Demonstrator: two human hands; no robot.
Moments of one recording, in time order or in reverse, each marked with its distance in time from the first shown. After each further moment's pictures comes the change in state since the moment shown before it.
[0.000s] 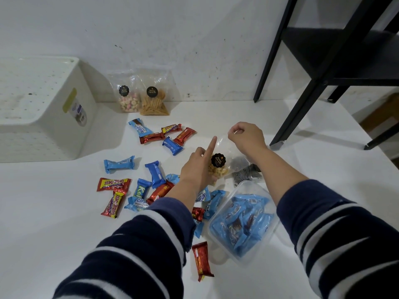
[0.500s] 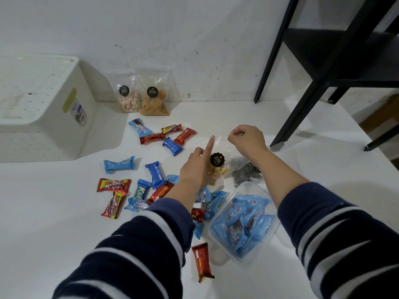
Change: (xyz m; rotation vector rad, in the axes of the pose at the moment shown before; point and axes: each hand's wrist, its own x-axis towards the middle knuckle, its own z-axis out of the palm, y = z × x) left_hand 0.001 -0.002 -0.003 -0.031 -0.005 -0.026; right_hand -0.003 -0.001 0.000 0.003 0.000 0.006
